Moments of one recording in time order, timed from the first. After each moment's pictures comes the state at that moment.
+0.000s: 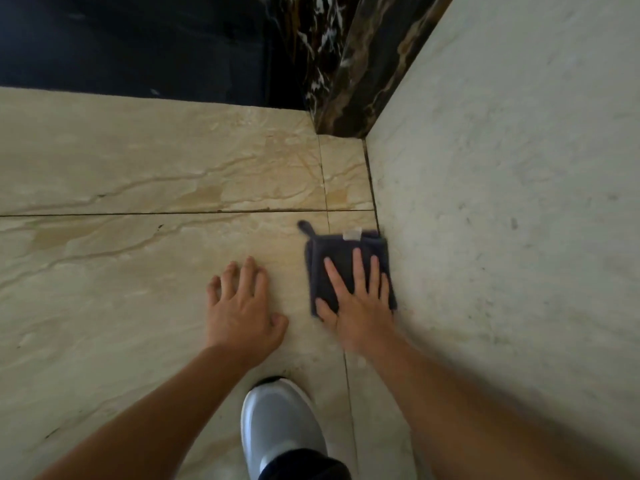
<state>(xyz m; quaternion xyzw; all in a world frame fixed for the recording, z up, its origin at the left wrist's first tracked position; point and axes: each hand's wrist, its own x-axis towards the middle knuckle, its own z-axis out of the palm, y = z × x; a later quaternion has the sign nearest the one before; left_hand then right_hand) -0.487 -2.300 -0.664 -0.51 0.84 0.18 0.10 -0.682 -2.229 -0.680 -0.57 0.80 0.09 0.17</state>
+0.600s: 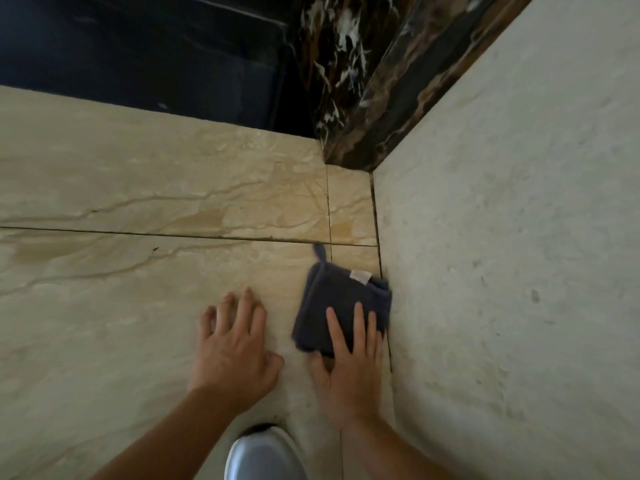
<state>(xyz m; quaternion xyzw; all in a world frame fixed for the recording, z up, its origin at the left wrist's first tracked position) -0.485 -2.306 -0.667 -0.49 0.84 0.18 0.10 -0.657 -2.205 -0.691 -0.53 0.83 -0.03 0.14</state>
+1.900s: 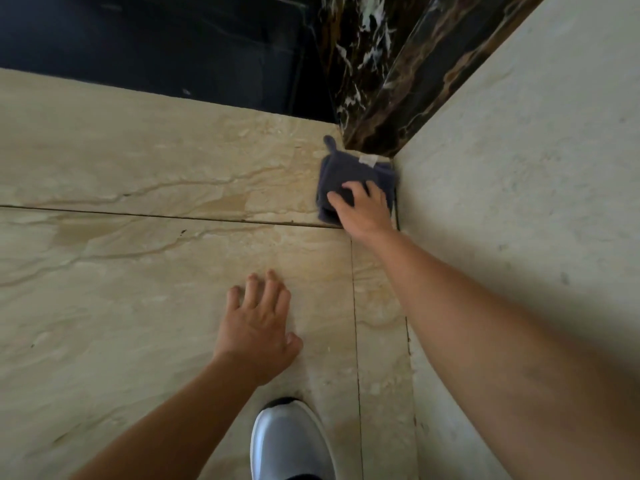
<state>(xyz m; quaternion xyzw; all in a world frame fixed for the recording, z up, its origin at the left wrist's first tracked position) -0.480 -2.316 -0.662 -0.45 0.86 0.16 0.16 -0.718 -2.430 -0.661 -0.46 0.84 -0.06 0.28</state>
